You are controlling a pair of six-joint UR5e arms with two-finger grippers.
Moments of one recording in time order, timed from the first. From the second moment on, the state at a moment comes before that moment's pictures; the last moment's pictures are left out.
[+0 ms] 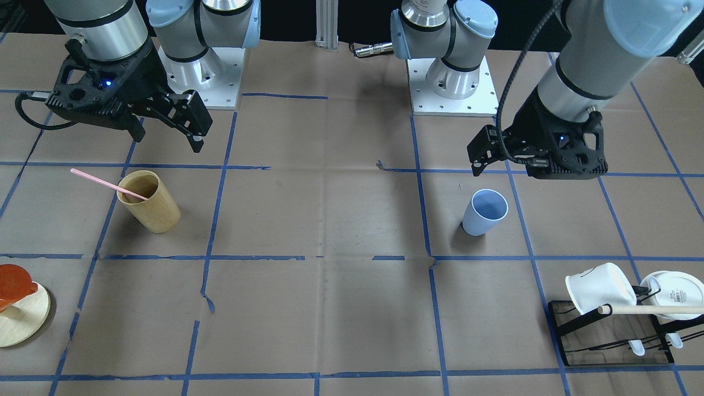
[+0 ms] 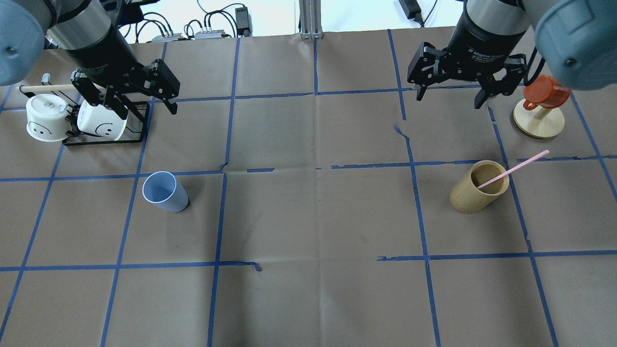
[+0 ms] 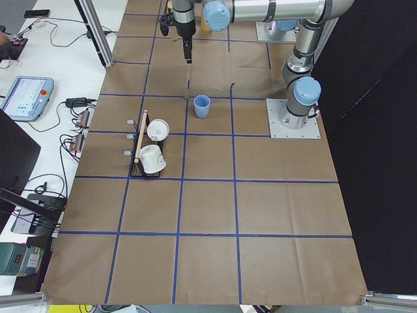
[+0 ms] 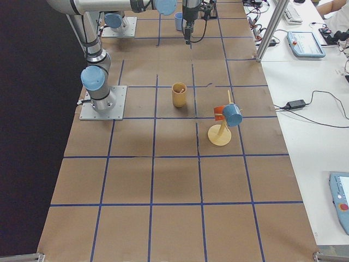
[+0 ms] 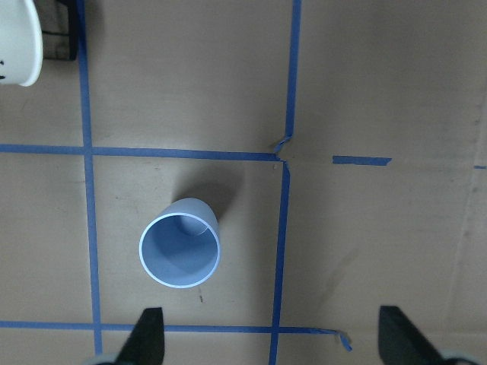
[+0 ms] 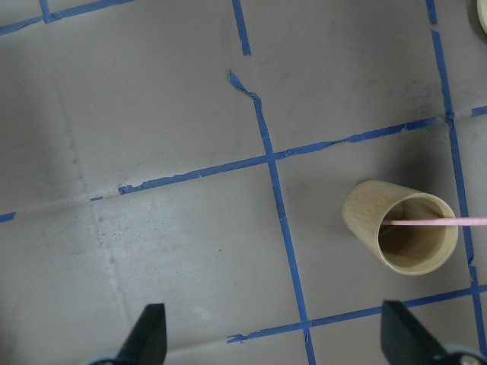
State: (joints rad) left arm -1.44 -1.67 -1.54 -1.60 1.54 0.07; right arm 1.60 -1.56 1.55 -1.60 -1.55 0.24
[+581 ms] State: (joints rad) left arm -1.38 -1.69 -1.70 -1.50 1.54 0.08; right arm 1.60 -1.56 1.55 -1.61 -1.55 0.22
